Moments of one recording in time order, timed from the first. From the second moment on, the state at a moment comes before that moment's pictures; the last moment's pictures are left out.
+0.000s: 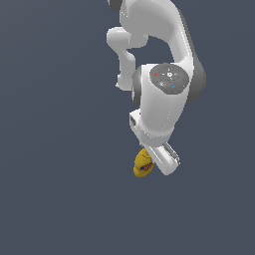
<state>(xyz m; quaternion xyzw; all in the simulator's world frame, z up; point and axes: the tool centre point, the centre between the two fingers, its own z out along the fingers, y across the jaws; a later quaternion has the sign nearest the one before) 0.090 0.072 0.199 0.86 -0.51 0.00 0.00</state>
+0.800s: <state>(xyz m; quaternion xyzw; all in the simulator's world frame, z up) 0.074 0.080 0.360 0.86 -0.51 0.00 0.00</state>
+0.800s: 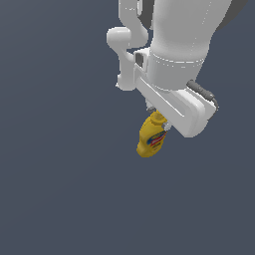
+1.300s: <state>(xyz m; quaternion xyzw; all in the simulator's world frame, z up) 0.069 0.084 0.436 0.86 -0.51 0.00 0.00</state>
